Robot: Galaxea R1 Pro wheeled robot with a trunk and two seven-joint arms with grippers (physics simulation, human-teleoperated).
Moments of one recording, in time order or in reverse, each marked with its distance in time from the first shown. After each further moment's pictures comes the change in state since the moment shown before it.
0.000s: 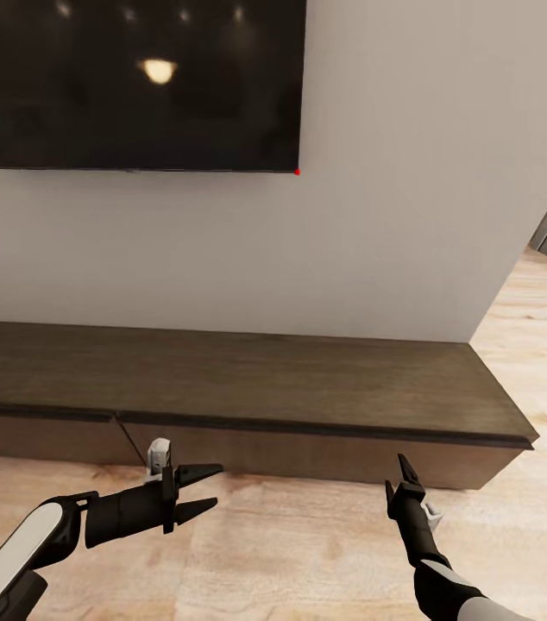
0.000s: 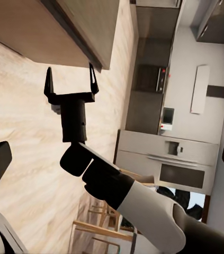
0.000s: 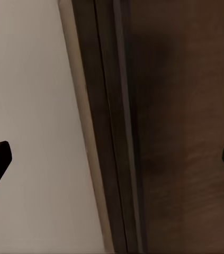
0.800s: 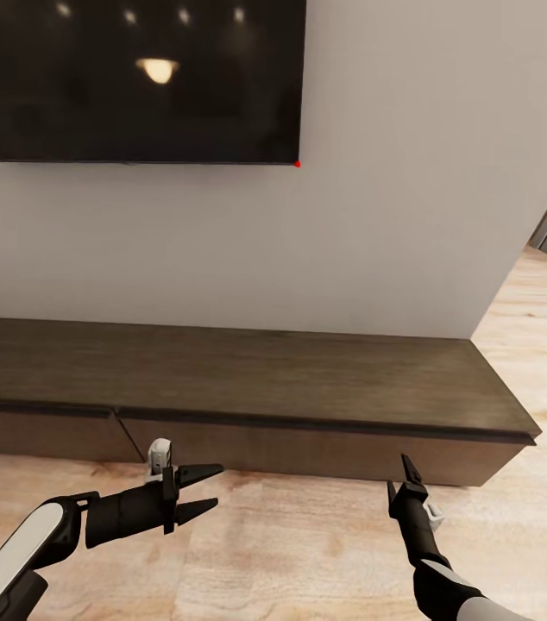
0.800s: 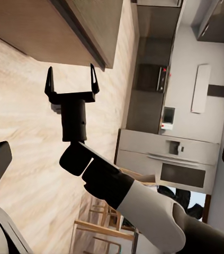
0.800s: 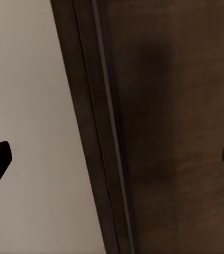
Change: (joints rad) left arm 0.000 0.000 -0.003 0.000 0.001 0.000 0.000; right arm 0.000 0.002 0.002 0.000 -0.043 0.000 0.006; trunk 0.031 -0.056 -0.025
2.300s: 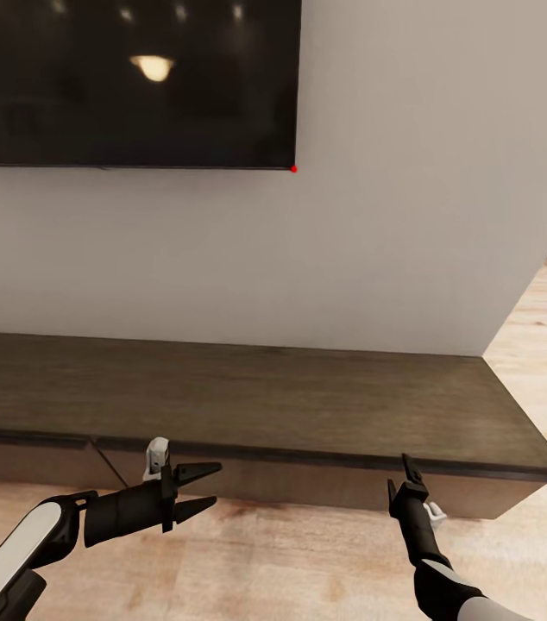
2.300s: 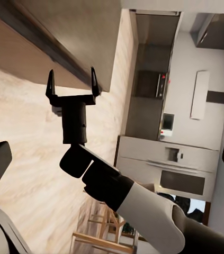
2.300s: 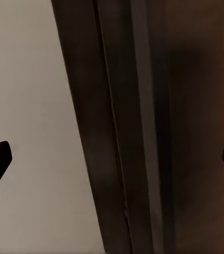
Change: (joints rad) left arm 0.000 0.000 0.010 0.000 0.000 0.000 -0.001; right arm 0.000 -0.003 0.000 -0.001 0.005 -0.002 0.007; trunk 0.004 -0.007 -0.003
